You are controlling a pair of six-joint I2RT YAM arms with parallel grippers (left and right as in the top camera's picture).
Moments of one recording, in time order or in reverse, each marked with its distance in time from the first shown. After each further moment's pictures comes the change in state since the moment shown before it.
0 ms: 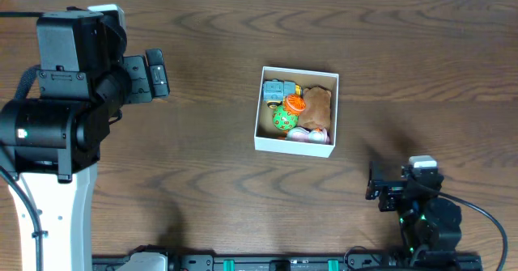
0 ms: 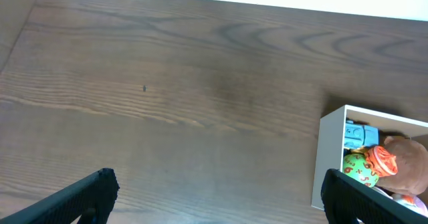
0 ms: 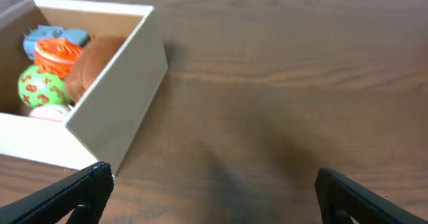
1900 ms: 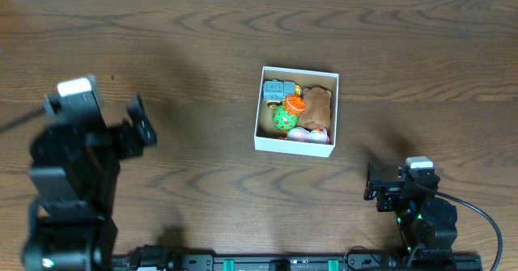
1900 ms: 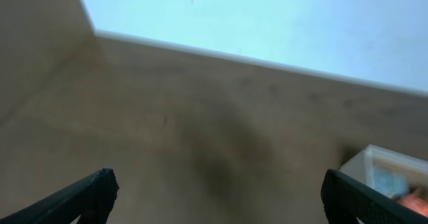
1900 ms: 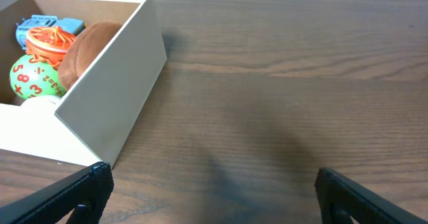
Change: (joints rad) left arm 0.105 -0.602 -0.752 0.489 -0.018 0.002; right arm 0.000 -0.023 -0.039 0.010 0.001 0.004
